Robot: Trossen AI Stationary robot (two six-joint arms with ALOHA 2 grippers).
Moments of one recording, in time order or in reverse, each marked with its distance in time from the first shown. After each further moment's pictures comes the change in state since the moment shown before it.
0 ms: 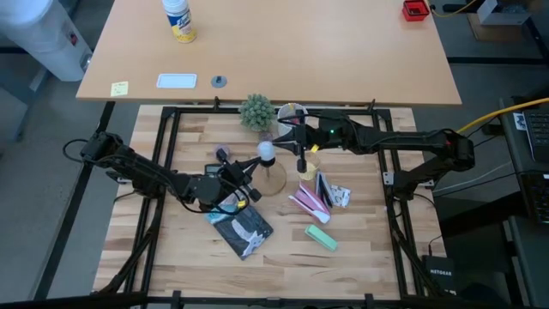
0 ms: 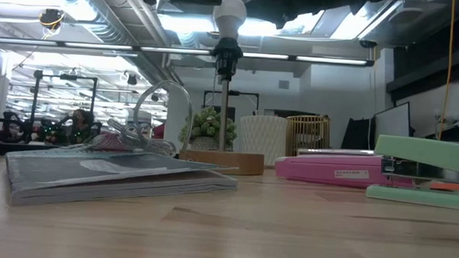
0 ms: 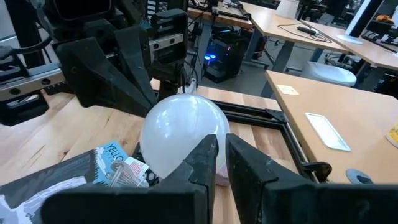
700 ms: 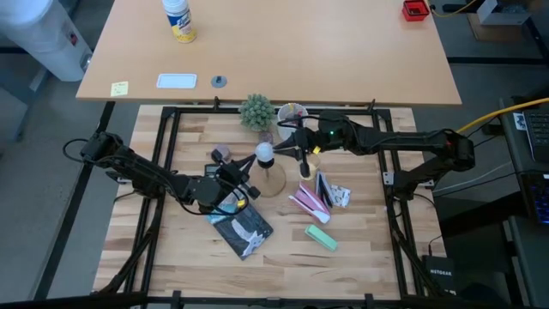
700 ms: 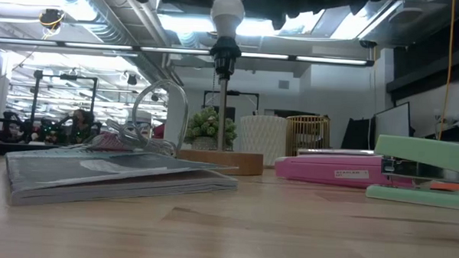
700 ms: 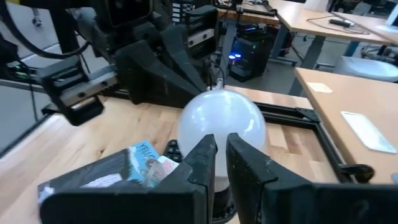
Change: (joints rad) left arm -0.022 0.000 -0.001 -0.001 -0.106 0.015; right arm 0.003 0.000 0.000 -0.023 -0.099 0.052
